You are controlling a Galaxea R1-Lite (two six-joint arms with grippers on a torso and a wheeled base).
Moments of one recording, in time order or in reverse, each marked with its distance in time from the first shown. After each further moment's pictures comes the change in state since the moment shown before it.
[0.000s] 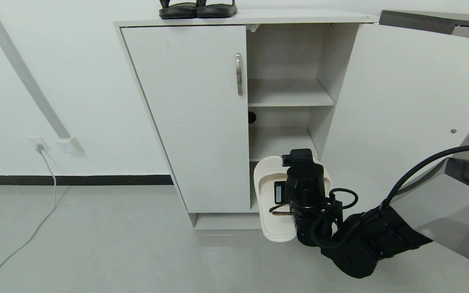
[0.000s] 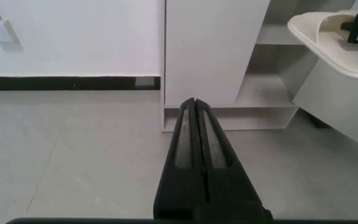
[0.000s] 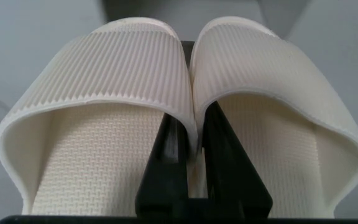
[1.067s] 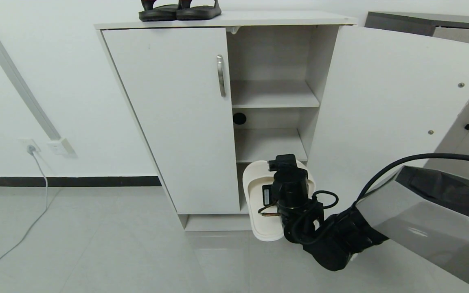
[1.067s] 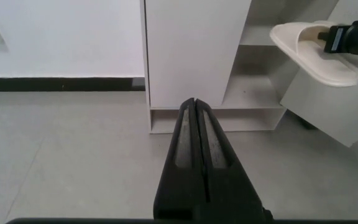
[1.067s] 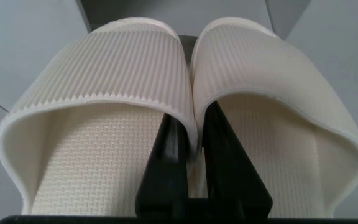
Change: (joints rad) left arm 0.001 0.001 0.000 0.000 0.000 0.000; right arm -0.026 0.133 -0.128 -0.010 0.071 -0.014
